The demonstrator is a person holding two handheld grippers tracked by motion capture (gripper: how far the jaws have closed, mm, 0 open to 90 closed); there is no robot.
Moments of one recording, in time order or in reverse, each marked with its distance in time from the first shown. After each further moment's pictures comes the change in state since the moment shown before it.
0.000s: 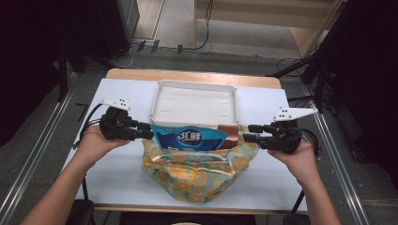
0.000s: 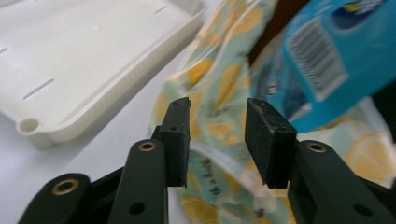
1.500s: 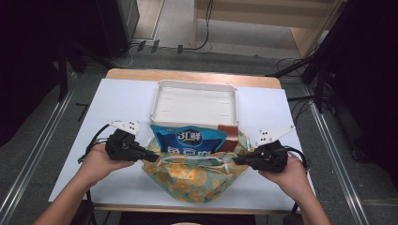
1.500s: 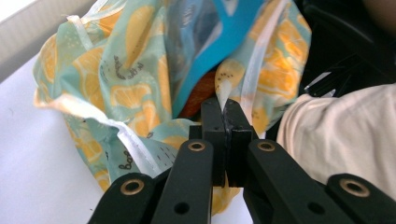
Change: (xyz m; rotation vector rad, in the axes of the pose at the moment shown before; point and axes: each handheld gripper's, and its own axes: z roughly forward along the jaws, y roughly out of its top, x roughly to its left) left arm -0.034 -0.032 0.022 0.108 -0.138 0.011; right arm 0.041 -0.029 0.023 0.169 0.167 -0.076
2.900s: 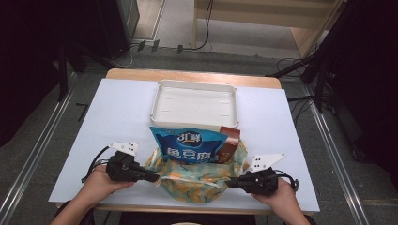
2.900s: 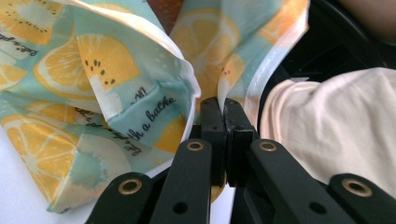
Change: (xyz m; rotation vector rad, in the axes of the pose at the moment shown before) left arm -0.005 -0.052 0.035 -0.014 -0.076 -0.073; right arm 0.015 -0.063 0.044 -0.055 0.109 -0.003
